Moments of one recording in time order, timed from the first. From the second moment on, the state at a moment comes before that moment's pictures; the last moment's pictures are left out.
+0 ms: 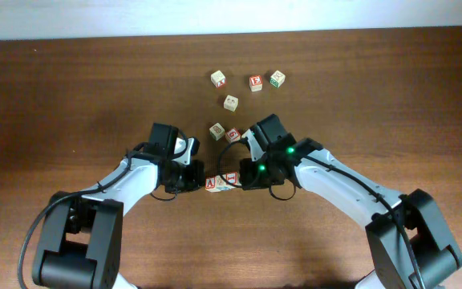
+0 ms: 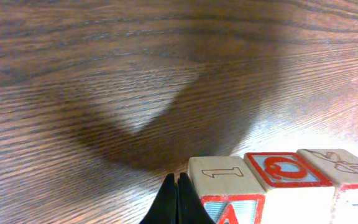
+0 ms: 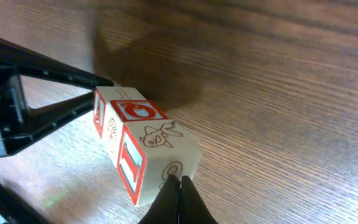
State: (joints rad) left arm -0.24 1.75 0.87 -0.41 0.51 -0.29; right arm 0.55 1.72 1.06 -0.54 -0.39 0.44
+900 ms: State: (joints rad) left arm -0.26 1.75 0.86 -0.40 0.58 -0.30; right arm 0.63 1.69 1.12 -0.52 -0.46 0.44
